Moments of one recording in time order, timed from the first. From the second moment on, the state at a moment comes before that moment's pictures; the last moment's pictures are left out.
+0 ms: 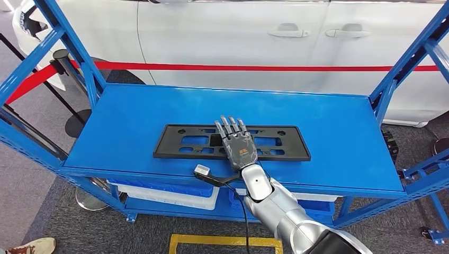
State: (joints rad) left arm -0.07 -0.05 1.12 -0.21 -0.82 -0.06 -0.48; right arm -0.69 0.20 0.68 -0.39 1.57 -0.66 0.20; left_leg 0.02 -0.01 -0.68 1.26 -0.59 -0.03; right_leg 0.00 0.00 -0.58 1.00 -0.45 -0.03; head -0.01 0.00
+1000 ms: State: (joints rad) left arm -0.07 -0.06 1.13 -0.21 -0.82 -0.05 -0.50; right arm -0.73 0.13 0.53 -0.35 1.53 -0.66 0.18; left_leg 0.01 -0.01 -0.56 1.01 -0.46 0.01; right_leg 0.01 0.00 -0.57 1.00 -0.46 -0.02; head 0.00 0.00
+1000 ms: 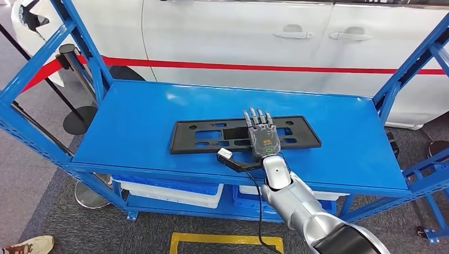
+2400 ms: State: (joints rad) left arm -0.07 -0.05 1.13 -0.21 -0.84 -0.04 -0.52; right arm -0.70 0.19 0.51 -0.34 1.57 -0.61 -0.01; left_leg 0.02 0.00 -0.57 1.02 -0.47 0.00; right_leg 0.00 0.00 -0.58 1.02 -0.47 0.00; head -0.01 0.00
